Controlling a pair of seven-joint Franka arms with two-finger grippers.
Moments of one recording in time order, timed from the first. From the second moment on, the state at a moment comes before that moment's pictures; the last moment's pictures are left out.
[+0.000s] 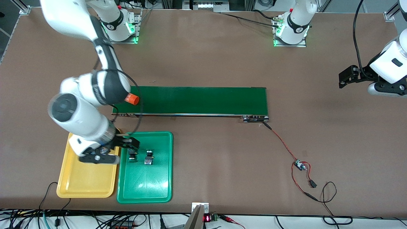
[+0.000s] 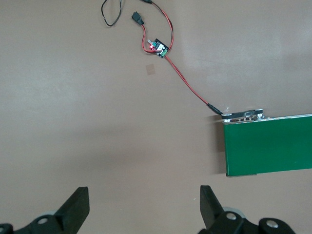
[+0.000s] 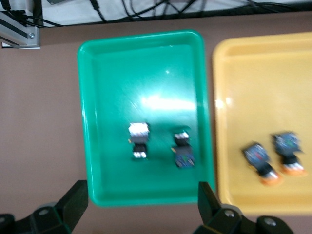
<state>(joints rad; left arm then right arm) 0.02 0.07 -0.08 -1.52 0.05 1.57 0.04 0.37 0.64 -0.15 -1.16 0.11 1.93 0.29</state>
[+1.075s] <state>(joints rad) 0.01 0.07 -0.08 -1.52 0.05 1.57 0.04 0.07 0.18 -0.18 -1.41 0.03 1.62 -0.06</state>
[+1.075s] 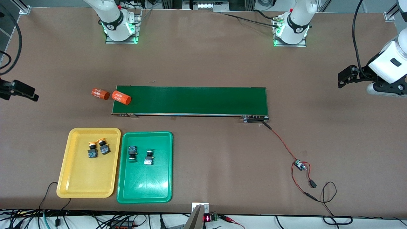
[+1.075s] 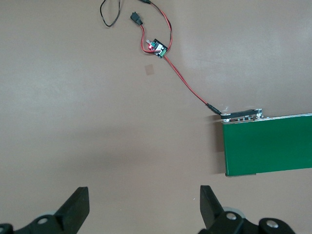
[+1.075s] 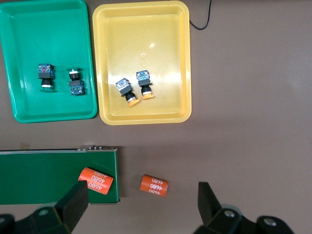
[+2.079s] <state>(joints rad) 0.01 0.07 -0.08 -1.52 0.05 1.57 0.04 0.07 -0.03 -0.17 -1.66 0.03 1.62 -0.07</state>
